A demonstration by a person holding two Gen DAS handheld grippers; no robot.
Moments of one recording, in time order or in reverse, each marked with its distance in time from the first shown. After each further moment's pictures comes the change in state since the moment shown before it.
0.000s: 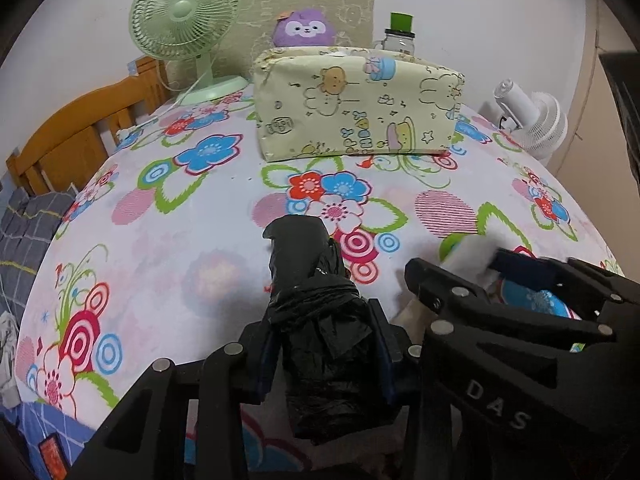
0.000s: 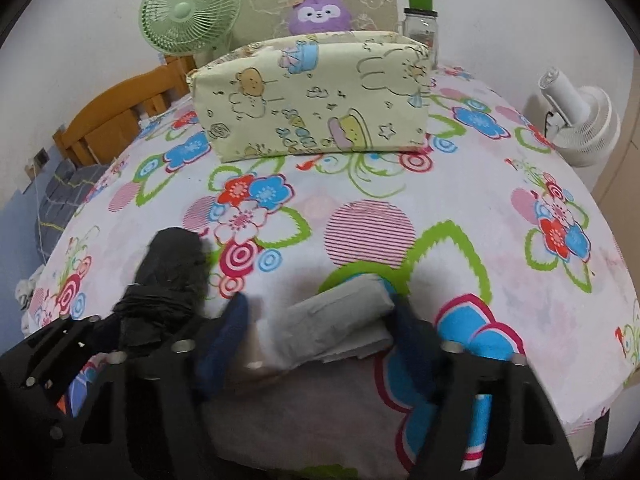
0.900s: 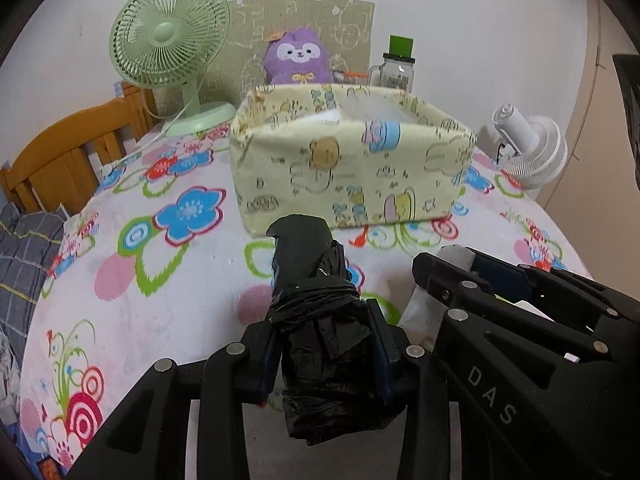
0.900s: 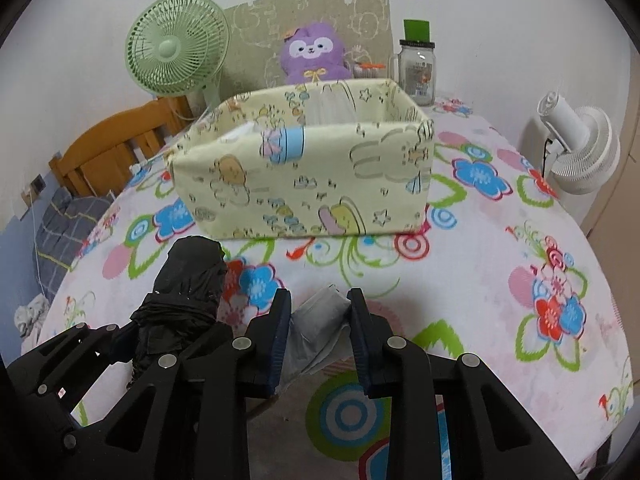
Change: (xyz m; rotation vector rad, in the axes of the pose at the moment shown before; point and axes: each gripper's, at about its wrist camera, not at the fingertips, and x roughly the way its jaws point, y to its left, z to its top) left arm 0.011 -0.002 0.062 -0.008 -0.050 -0.031; right arm 0.002 -0.008 0.059 0.020 -0.088 -0.012
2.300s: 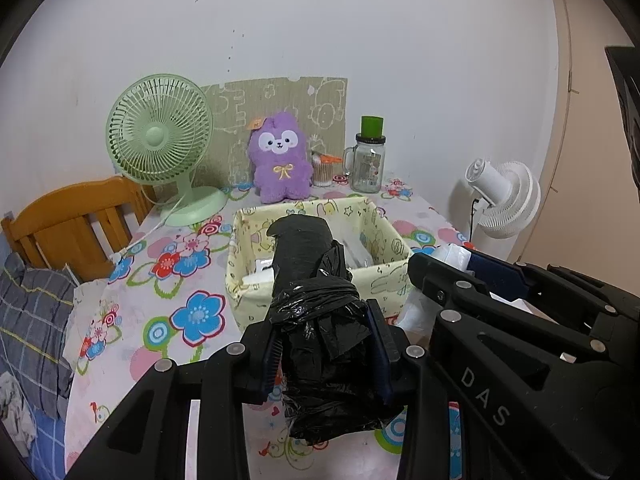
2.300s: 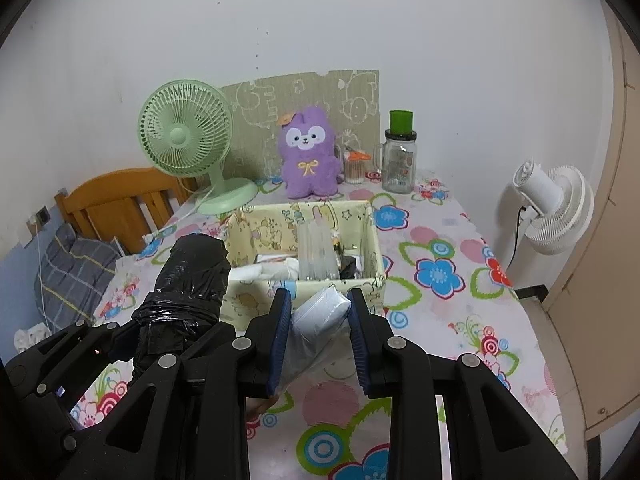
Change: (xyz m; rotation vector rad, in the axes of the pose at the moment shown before) left arm -0.075 -0.026 0.067 0.055 -0.180 -0.021; right arm -0.088 -0.006 0.066 -0.020 -0.181 -0.032
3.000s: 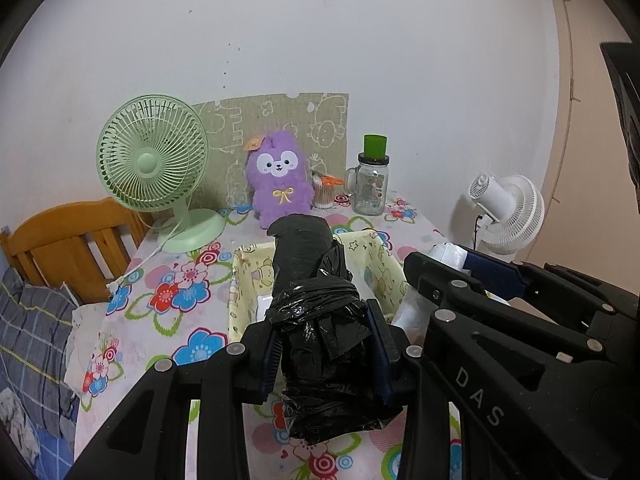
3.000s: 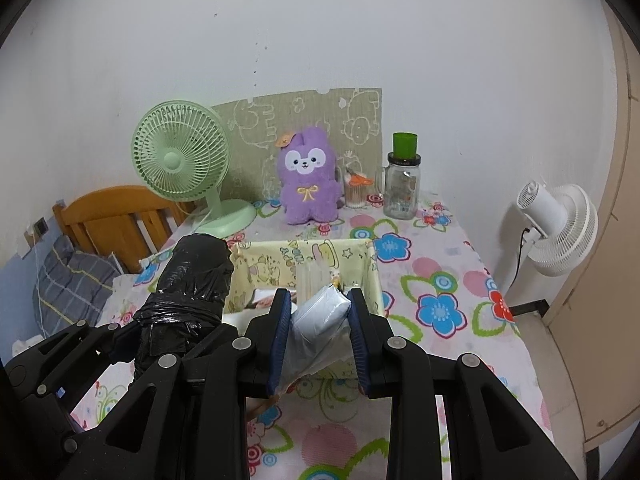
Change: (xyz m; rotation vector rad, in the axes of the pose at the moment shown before) left arm 0.015 0.007 0.037 0.011 -0.033 -0.003; right arm 0.017 0.000 0.038 -0.007 -0.035 0.000
